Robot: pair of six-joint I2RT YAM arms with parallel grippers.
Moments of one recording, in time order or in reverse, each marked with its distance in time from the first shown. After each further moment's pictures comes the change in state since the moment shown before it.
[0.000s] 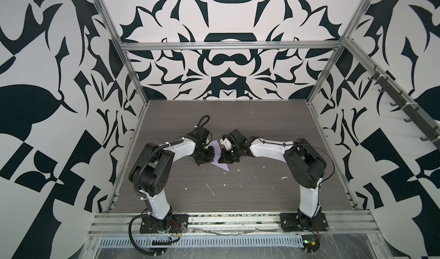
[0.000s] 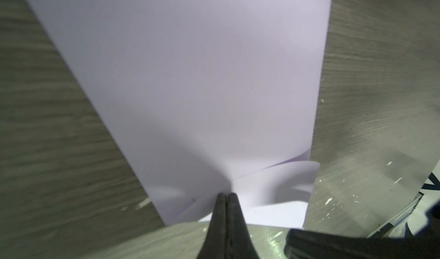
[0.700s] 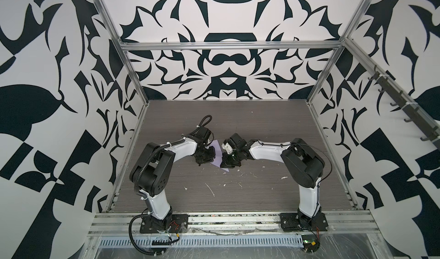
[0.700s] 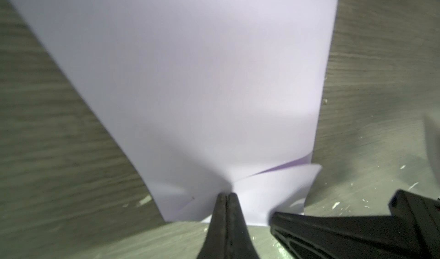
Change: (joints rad) left arm -0.013 0.006 0.017 -0.023 -0.045 0.005; right arm 0.008 -0.015 -0.101 0.005 0.012 0.025
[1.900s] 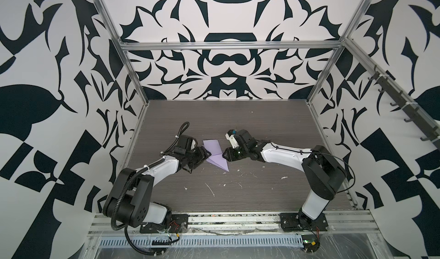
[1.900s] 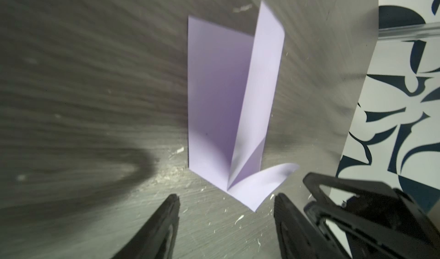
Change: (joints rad) left arm 0.138 -0.342 -0.395 0.433 0.165 -0.297; right arm -0.018 -0.197 -0.085 0.122 0.204 -0.216
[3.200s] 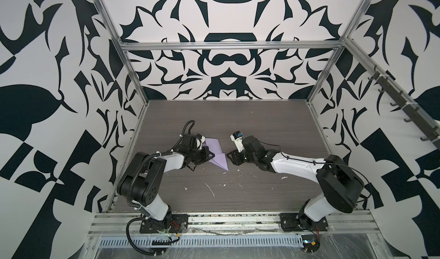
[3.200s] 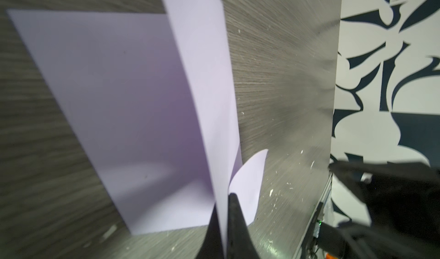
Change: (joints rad) left arm -0.001 0.198 0.040 0.207 0.148 0.187; right arm 0.052 -0.173 -0.248 0.248 0.157 -0.203
